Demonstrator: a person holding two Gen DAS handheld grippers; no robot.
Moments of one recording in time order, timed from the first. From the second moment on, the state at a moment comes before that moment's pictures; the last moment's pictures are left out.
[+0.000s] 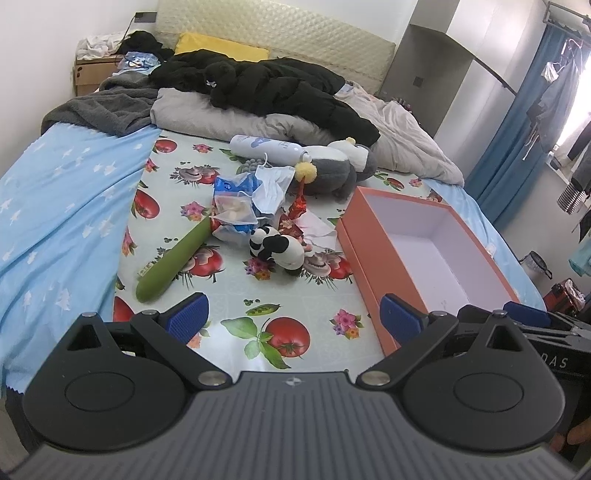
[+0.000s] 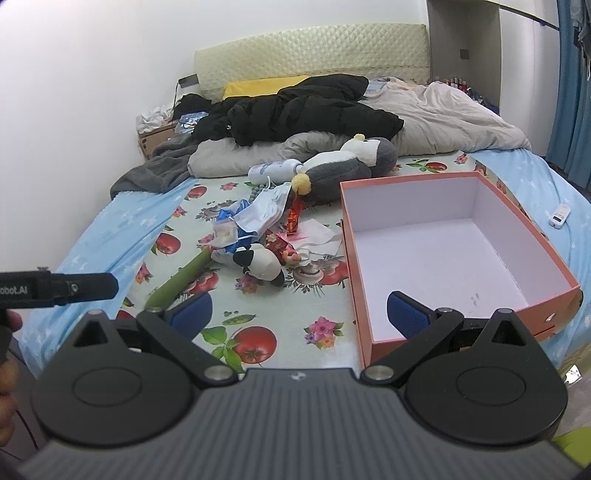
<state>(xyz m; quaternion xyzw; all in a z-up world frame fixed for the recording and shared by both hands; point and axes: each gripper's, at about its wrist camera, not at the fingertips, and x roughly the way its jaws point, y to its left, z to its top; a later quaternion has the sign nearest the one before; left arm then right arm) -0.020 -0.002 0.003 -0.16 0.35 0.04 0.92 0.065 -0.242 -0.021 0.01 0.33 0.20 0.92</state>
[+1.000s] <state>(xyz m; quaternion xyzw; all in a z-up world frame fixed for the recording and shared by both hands) -0.009 -0.008 -0.023 -0.15 0.37 0.02 0.92 0.072 -0.238 -0.042 0.02 0.33 0.22 0.92</state>
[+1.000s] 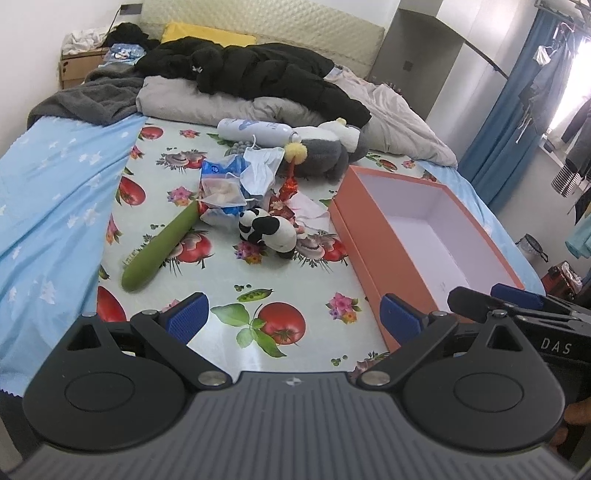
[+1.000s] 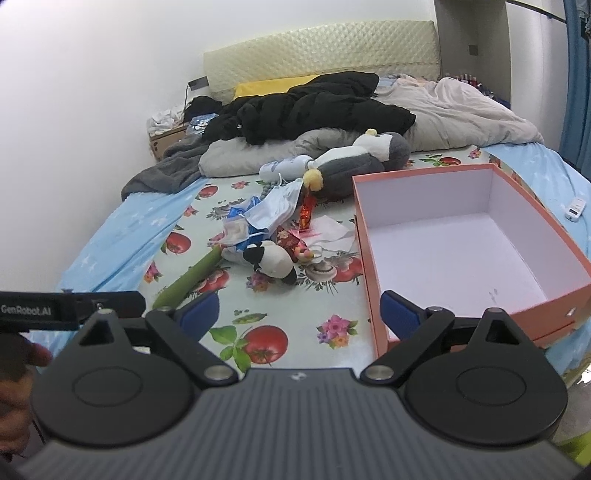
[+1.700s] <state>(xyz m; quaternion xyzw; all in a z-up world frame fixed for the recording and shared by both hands) 0.083 0.047 -0.091 -0.23 0.38 0.04 0.89 0.183 -0.162 -0.090 0.00 0.37 0.26 0.89</state>
